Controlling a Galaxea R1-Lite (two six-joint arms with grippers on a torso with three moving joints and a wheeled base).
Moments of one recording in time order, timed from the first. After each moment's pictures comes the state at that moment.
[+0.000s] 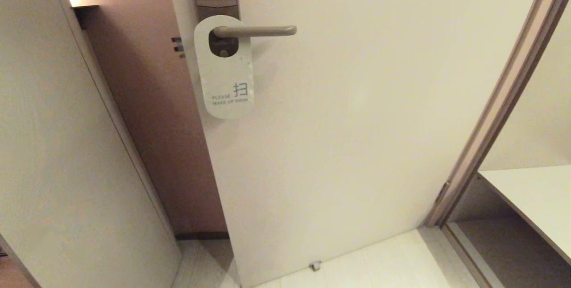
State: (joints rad) left arm -0.05 0.78 -0.89 0.05 -0.15 -0.08; right arm -0.01 0.00 0.00 0.01 0.01 -0.07
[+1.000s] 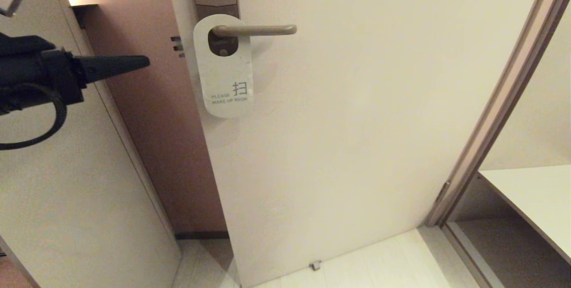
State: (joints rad) left arm 0.03 1.41 -1.09 -0.25 -0.86 -0.02; right arm -0.01 0.00 0.00 0.01 0.01 -0.07
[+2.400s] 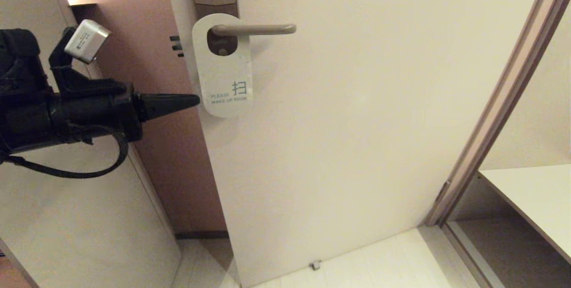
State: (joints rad) left arm -0.08 1.51 -0.97 -0.41 -0.92 0.03; right arm 0.00 0.00 0.00 0.01 0.01 -0.07
